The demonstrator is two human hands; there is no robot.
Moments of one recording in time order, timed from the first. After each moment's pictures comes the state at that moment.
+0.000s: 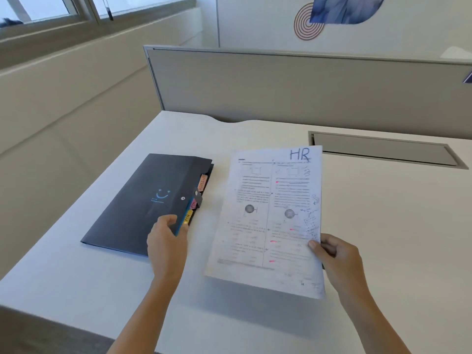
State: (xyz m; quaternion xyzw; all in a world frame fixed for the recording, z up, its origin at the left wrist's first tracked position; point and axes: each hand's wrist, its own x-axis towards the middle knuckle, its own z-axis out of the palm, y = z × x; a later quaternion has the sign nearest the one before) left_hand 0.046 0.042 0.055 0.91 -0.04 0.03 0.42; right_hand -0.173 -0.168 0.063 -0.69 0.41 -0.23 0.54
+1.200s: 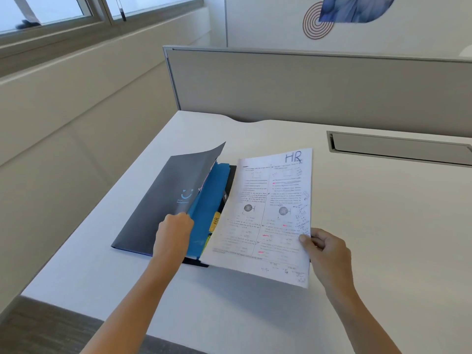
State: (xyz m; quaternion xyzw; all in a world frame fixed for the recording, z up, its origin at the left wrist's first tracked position) left_hand 0.107 0.081 0.078 0.94 -0.29 -0.05 -0.19; right_hand -0.115 -0.102 0.077 -0.70 0.43 -0.23 0.52
